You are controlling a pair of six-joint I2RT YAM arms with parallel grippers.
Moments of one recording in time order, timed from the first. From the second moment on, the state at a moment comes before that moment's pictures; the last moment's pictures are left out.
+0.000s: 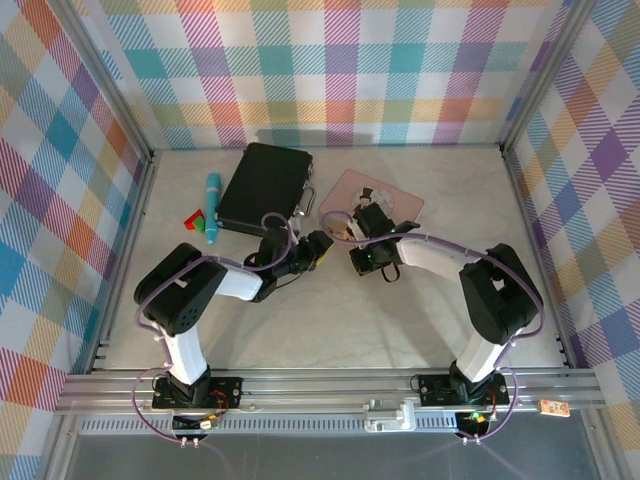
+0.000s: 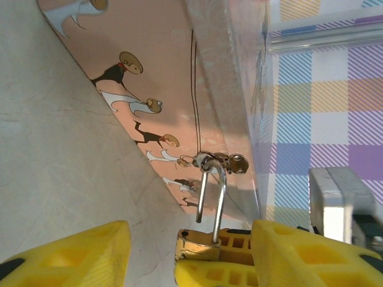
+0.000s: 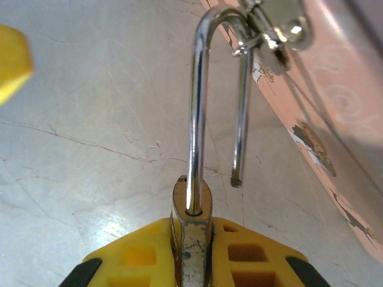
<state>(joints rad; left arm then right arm) -0.60 1.84 0.68 0.82 0.31 -1.30 0.59 1.70 1.06 -0.52 -0.09 0.13</state>
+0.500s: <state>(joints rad) -0.68 1.96 0.79 0.94 0.28 -1.31 0.47 1.70 1.02 -0.49 -0.45 0.07</state>
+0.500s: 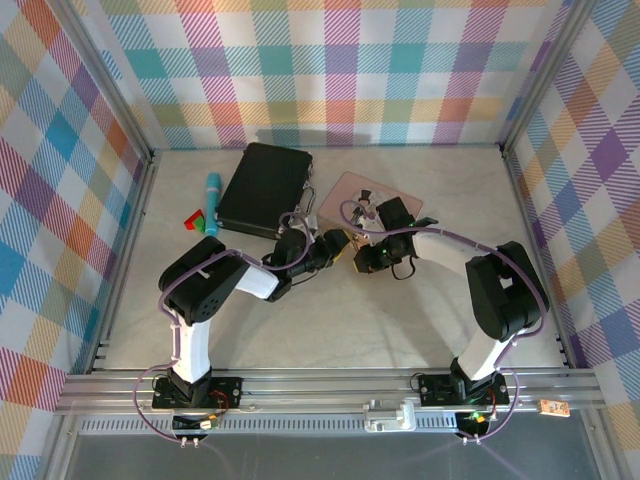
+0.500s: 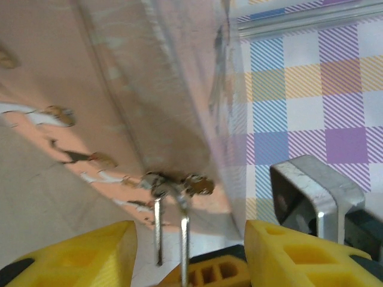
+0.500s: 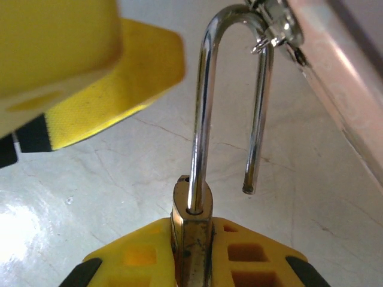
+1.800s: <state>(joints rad) -0.73 1.97 0.90 0.68 0.17 -1.18 0.39 1.34 0.93 -0.46 -0.37 0.39</state>
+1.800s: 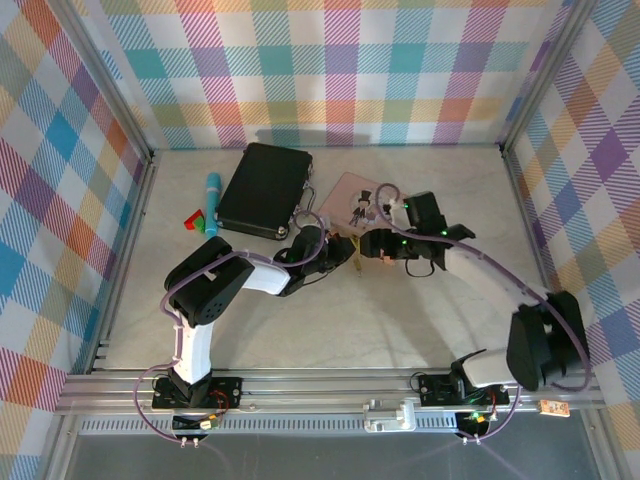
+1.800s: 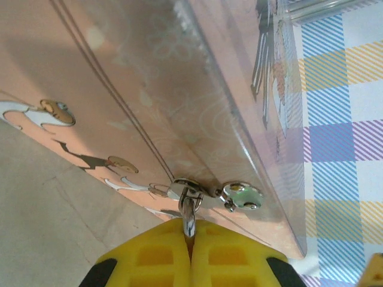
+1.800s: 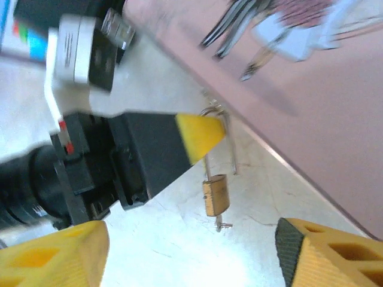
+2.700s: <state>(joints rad) -0.78 2.04 0.79 0.99 -0.08 -1.39 0.31 1.43 0.77 -0.22 0.06 0.93</state>
